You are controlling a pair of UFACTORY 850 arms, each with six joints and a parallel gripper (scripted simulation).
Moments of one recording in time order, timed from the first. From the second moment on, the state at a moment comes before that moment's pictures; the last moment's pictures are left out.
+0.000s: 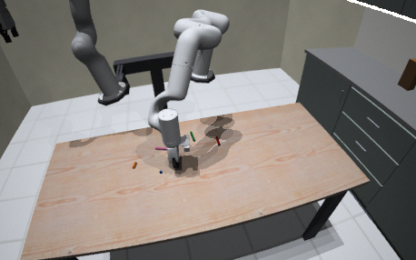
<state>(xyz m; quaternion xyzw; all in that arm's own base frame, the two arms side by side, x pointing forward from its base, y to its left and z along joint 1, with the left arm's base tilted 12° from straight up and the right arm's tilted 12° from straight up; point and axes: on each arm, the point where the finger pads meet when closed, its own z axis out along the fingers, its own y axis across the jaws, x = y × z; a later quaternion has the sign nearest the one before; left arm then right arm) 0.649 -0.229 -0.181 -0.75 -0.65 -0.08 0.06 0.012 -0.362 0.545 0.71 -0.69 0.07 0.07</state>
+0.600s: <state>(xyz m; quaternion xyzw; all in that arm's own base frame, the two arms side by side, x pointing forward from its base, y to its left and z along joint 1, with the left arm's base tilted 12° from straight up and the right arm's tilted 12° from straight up) 0.649 -0.229 -0.183 -0.75 -0.65 -0.08 0.06 0.012 -0.362 0.545 0.71 -0.69 0.07 0.07</state>
